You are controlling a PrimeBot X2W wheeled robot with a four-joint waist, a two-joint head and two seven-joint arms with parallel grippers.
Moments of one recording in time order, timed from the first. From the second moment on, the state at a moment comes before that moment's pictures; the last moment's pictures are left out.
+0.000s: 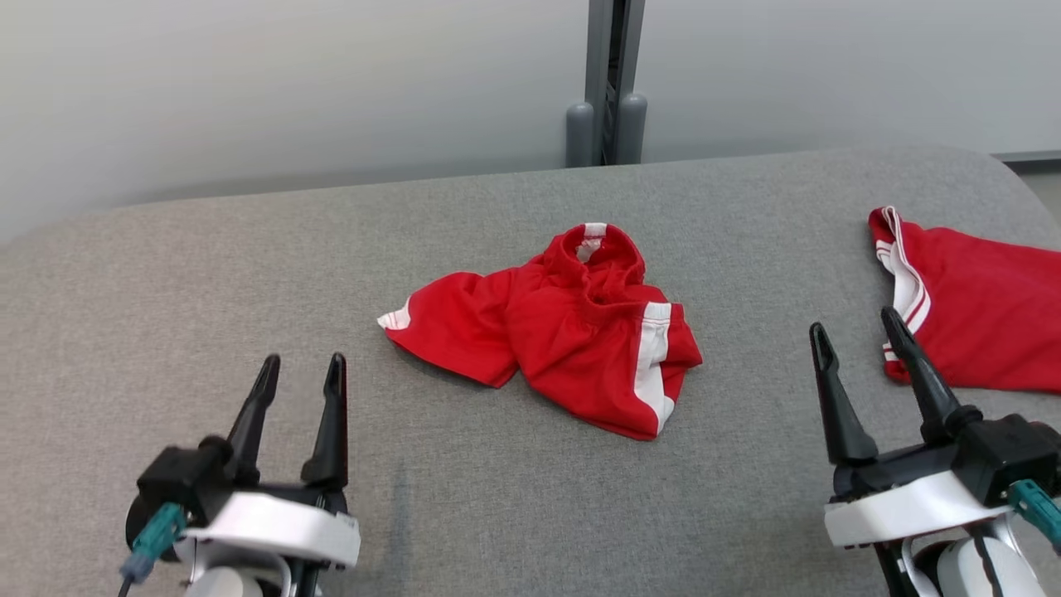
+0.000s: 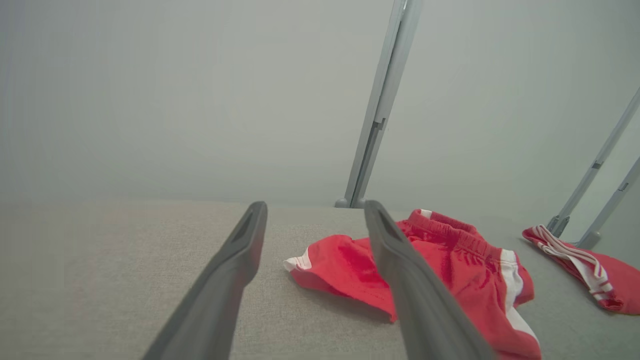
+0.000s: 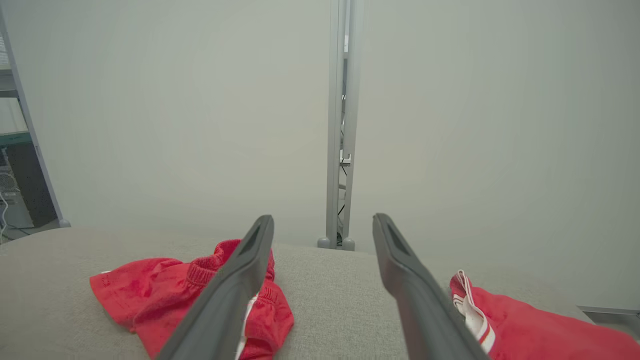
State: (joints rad) left arm -0.14 0.16 -0.23 0.20 -0.45 0.03 -0.26; right arm -0.12 -0.12 0.10 0.07 0.14 0.13 -0.26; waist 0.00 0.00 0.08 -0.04
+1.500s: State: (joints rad) left arm 0.08 0.05 -0.14 0.09 -0.31 -0.05 -0.26; right arm -0.09 -0.13 0.14 0.13 0.19 0.13 -0.26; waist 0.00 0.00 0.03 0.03
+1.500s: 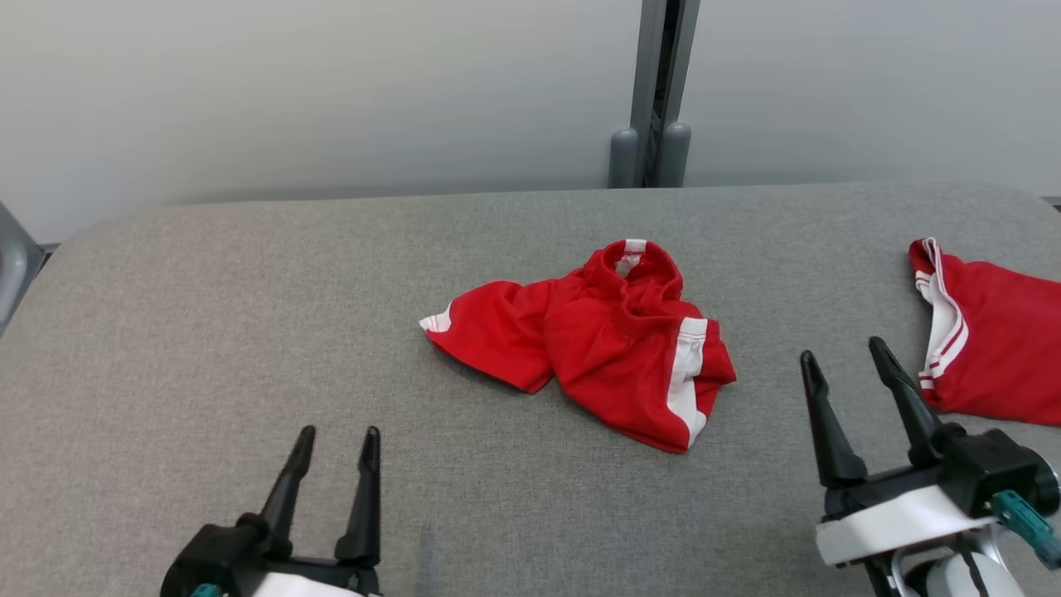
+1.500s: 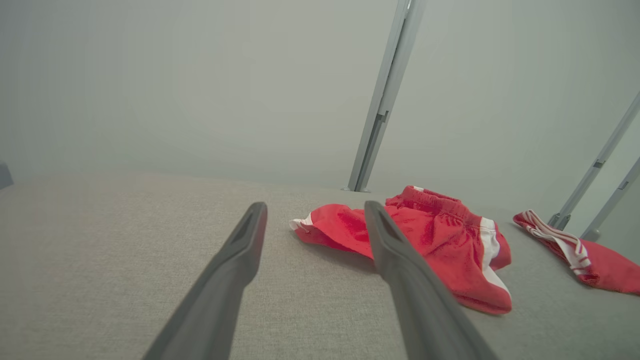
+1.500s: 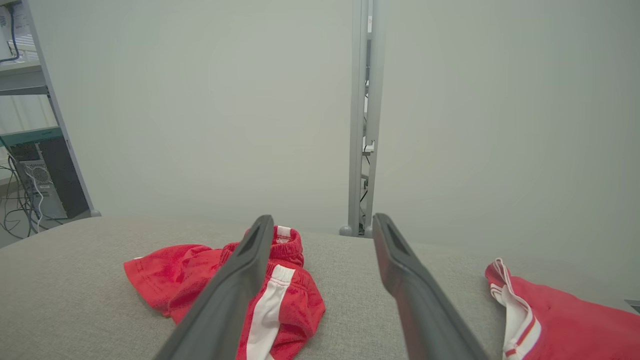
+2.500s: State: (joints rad) left arm -0.05 0.05 -0.28 0.14 -0.36 -0.03 -0.26; right arm -0.53 -0.29 0.49 0.50 0.36 0.13 0.05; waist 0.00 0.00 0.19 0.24
